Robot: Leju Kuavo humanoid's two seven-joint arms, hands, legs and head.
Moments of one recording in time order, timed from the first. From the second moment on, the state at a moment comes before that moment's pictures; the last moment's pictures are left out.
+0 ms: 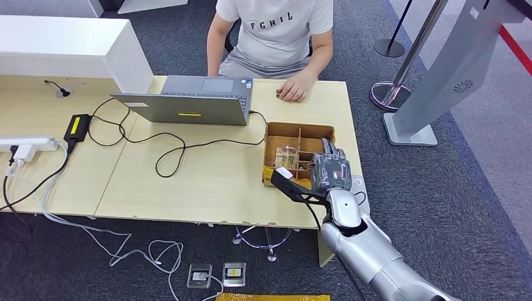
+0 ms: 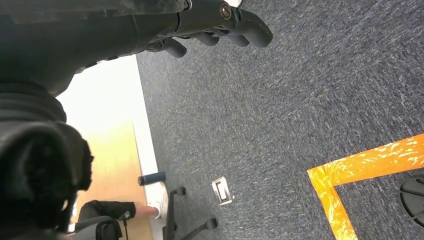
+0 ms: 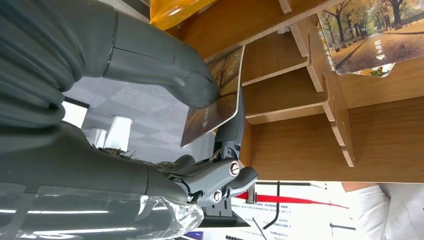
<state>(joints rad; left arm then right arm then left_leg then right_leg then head) -0.13 0.08 -1.38 -0.21 0.80 0.30 0.17 -0.66 -0.06 0.78 -0.86 0.95 -0.18 0.46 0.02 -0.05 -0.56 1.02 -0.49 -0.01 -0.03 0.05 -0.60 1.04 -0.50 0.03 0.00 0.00</state>
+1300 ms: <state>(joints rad) -0.13 0.07 -1.38 -0.21 0.75 0.30 0.16 -0.71 -0.06 0.73 -1.09 0.85 -0.45 0.36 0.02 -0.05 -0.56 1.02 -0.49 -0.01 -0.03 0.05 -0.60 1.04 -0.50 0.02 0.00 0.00</state>
